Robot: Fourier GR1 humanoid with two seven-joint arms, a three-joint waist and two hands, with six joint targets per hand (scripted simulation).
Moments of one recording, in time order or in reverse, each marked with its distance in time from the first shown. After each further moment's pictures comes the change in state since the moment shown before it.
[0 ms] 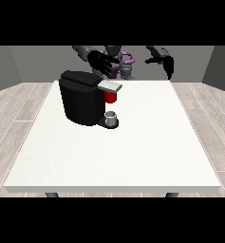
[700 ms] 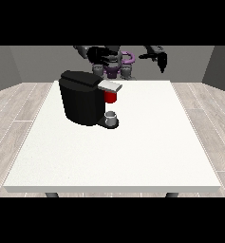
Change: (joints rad) left arm 0.100 -0.042 -0.039 -0.006 -0.014 0.018 -0.072; right arm 0.247 0.095 0.123 -0.109 -0.127 0.009 -0.136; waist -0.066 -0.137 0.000
